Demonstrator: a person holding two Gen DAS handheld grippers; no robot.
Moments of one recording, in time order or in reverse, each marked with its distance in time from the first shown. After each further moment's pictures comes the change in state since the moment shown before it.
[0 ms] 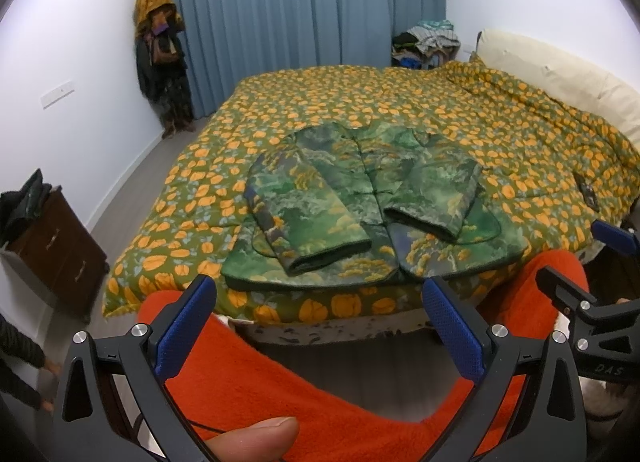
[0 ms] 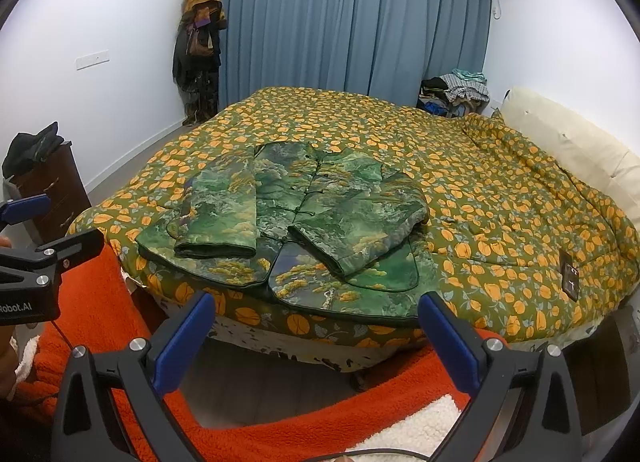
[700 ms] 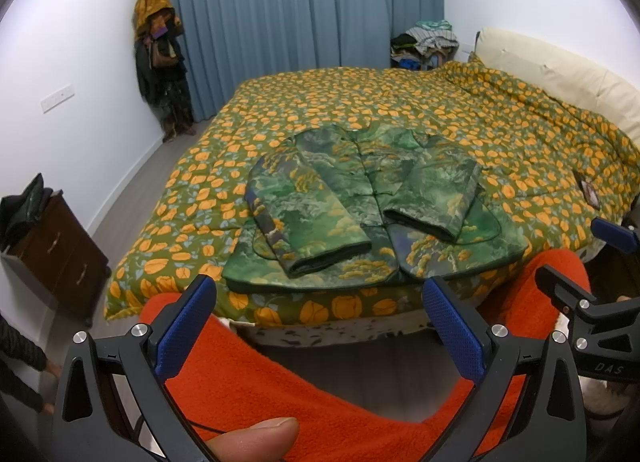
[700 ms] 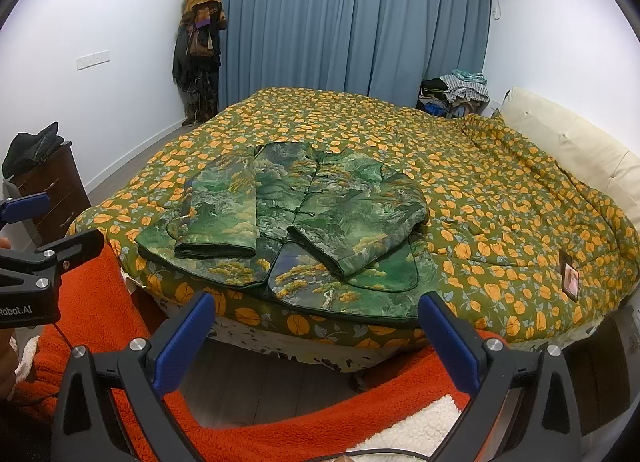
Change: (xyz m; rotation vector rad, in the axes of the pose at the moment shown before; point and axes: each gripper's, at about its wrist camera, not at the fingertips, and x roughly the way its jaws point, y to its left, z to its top) left arm 0.001 0.000 0.000 0.004 -0.004 0.003; right arm 0.000 0.001 0.001 -0.002 -0.001 0.001
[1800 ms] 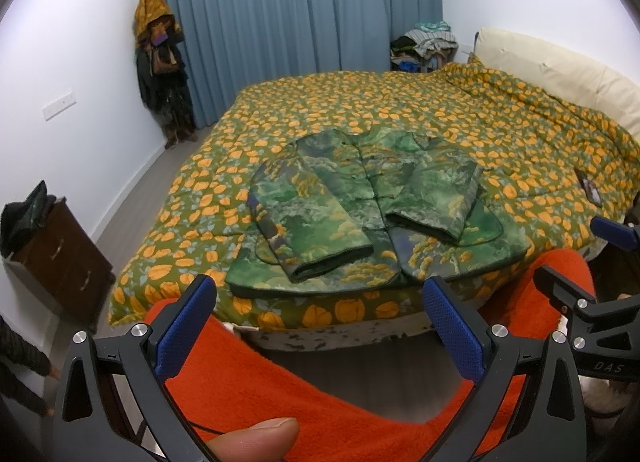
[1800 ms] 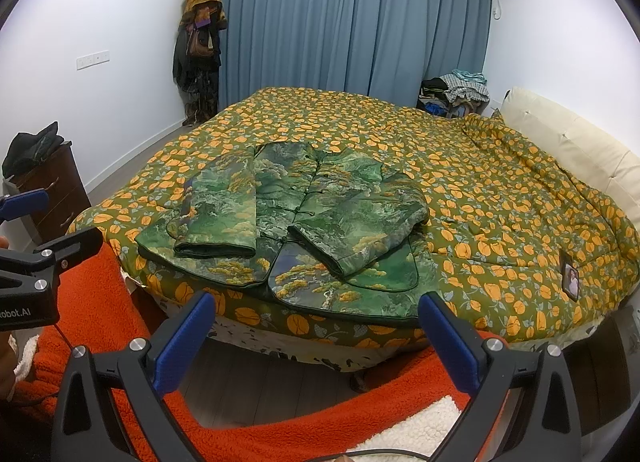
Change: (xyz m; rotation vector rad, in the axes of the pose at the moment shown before) left arm 0.000 0.000 0.000 0.008 -0.010 0.006; right arm 0.000 0.000 0.000 0.000 -0.001 0.000
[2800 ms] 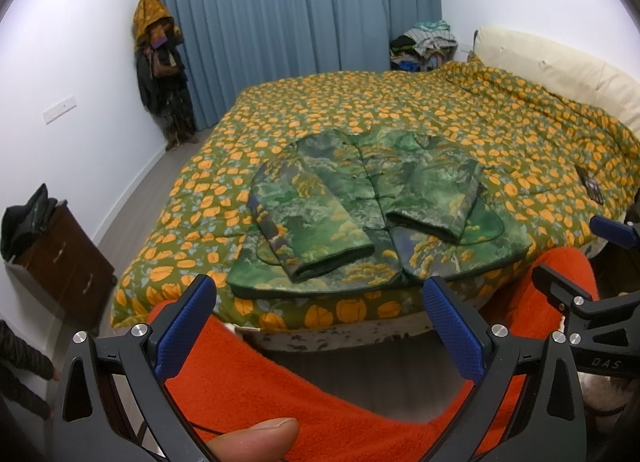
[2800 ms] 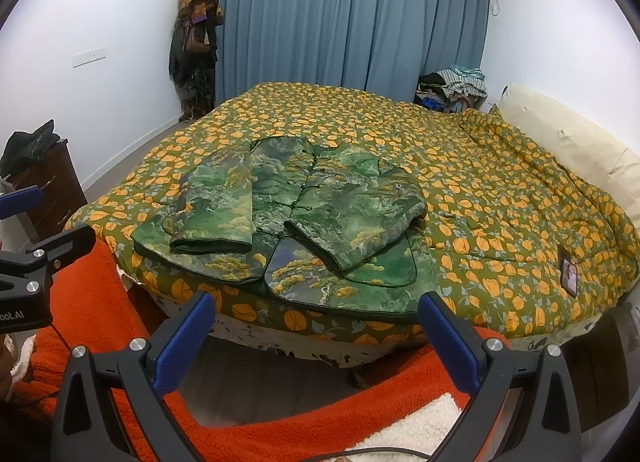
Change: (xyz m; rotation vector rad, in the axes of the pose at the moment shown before) left arm 0.005 0.003 0.002 0.012 -0.004 0.006; right arm 0.005 -0.002 -0.004 0.003 0.017 -0.009
